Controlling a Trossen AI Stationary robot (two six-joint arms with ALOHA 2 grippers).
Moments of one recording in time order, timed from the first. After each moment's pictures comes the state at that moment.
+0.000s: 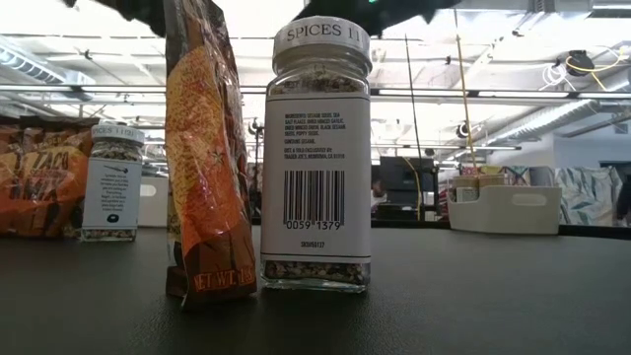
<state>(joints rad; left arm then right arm) 0.22 0.77 0.72 -0.23 0.05 0.08 -0.11 1.70 1.36 -0.08 -0.09 -0.04</state>
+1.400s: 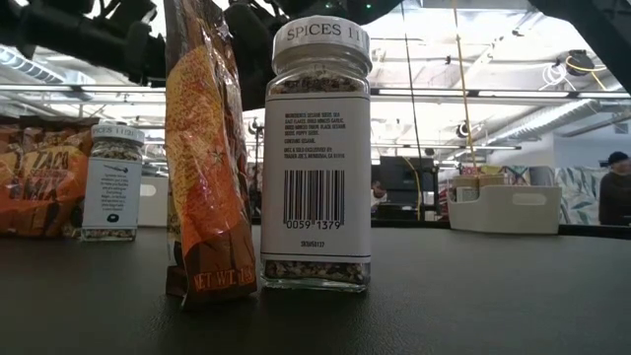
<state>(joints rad) 0.22 0.52 0.33 0.09 -0.25 0.21 -0.08 2.13 1.83 -0.32 -0.10 -0.04</state>
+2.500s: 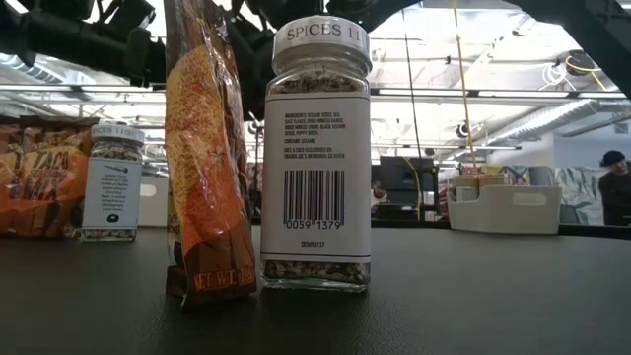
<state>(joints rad) 0.22 0.52 0.30 0.13 -0.24 0.24 -0.05 2.20 1.83 -0.22 -0.10 -0.09</state>
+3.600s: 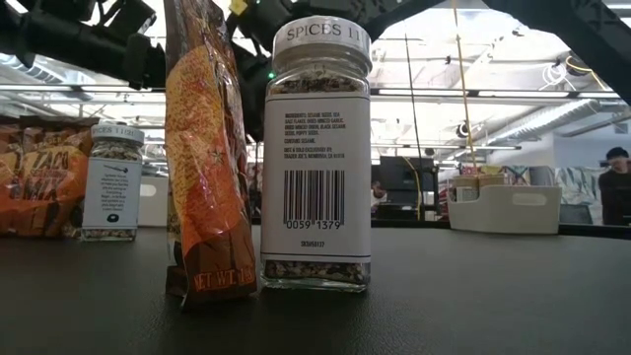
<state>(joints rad) 0.22 0.52 0.30 0.10 -0.25 0.26 -0.06 2.27 1.83 -0.22 -0.10 -0.08</state>
